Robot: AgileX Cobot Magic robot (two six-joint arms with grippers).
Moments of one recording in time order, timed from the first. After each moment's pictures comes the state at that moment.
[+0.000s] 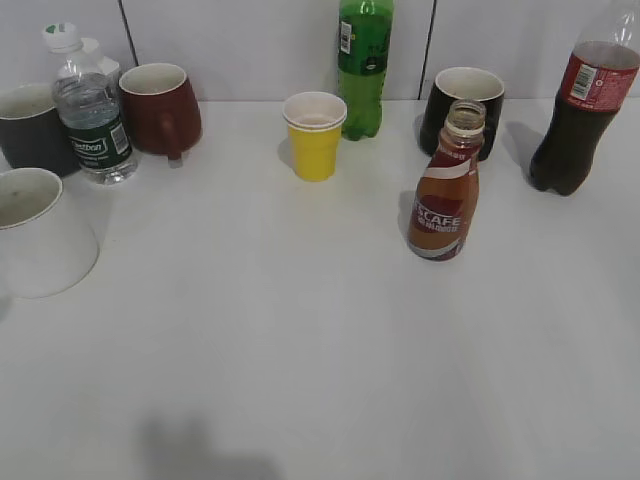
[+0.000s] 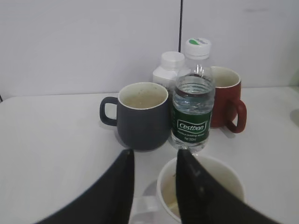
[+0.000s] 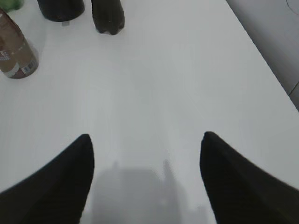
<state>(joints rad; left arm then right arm) -0.03 0.76 -0.31 0.03 -0.17 0.00 0.08 -0.01 -0.50 -0.11 1.05 0.14</state>
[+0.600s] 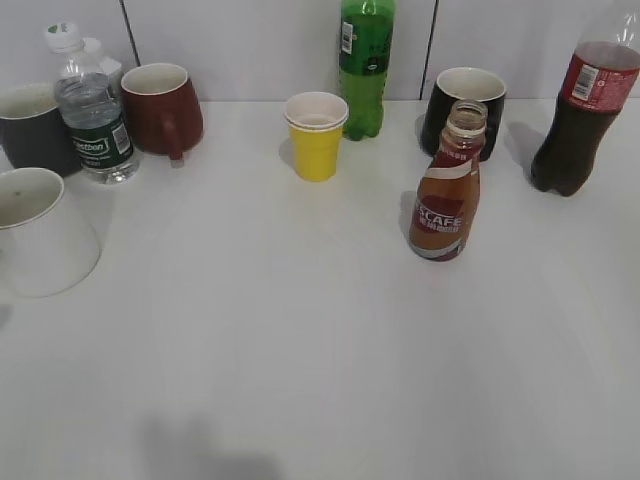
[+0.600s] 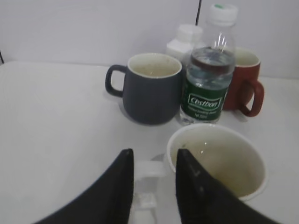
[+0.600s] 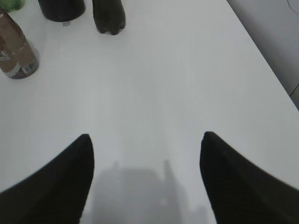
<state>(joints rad) -0.03 0.89 -0.18 -0.08 -0.40 0.00 0.08 -0.01 -0.50 -0.11 1.05 0.14</state>
